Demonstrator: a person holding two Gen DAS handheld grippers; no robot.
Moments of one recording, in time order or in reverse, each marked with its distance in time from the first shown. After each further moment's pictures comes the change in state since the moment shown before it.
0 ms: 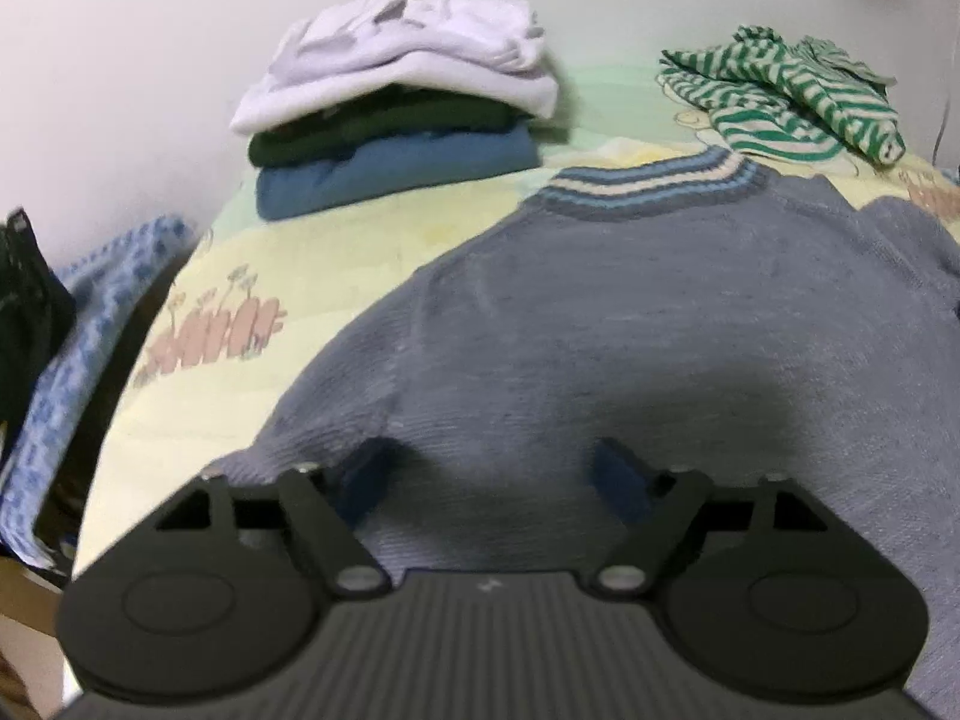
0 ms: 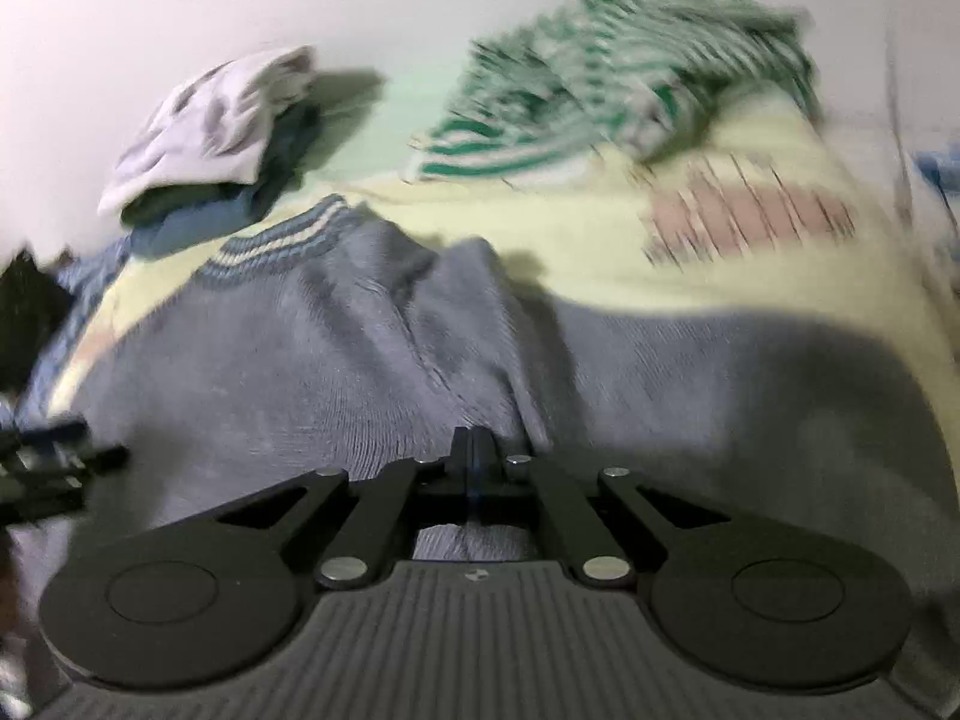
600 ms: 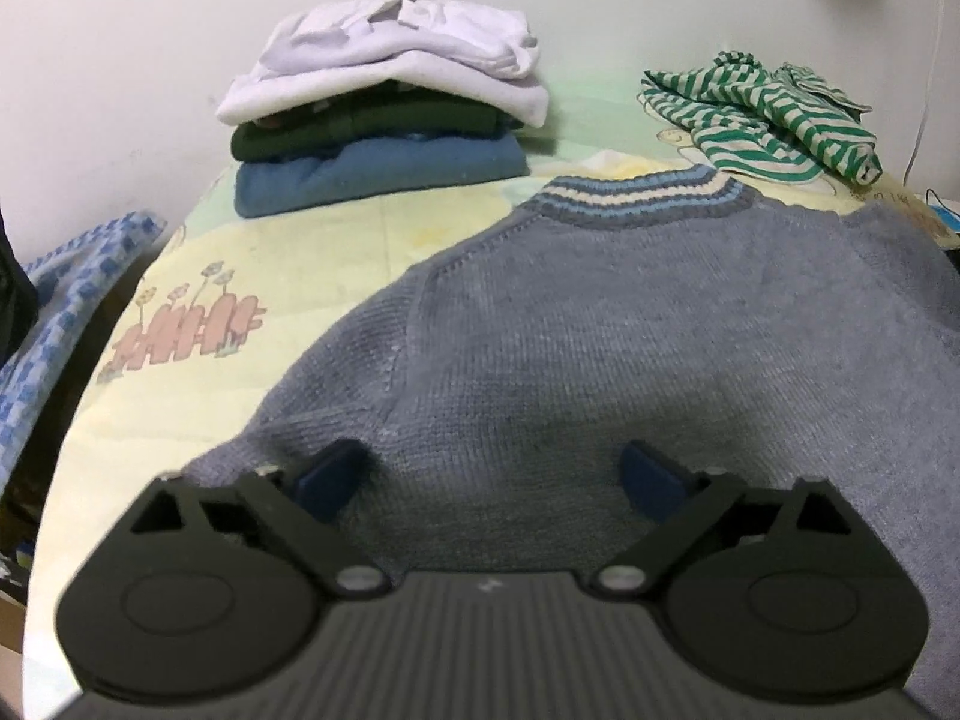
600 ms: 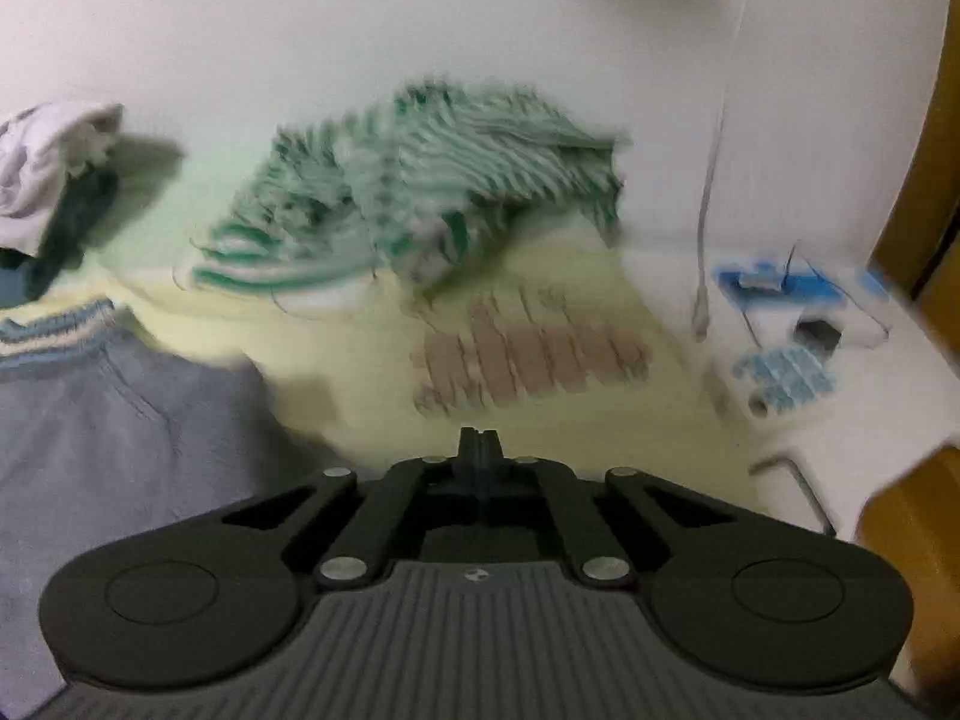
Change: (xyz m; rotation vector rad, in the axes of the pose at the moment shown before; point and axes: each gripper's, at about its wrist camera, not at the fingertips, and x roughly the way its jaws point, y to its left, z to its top) left arm 0.012 0.014 -0.007 -0.016 -0.050 -0.085; right arm 0.017 -0.040 0.004 0.087 -0.087 -0.368
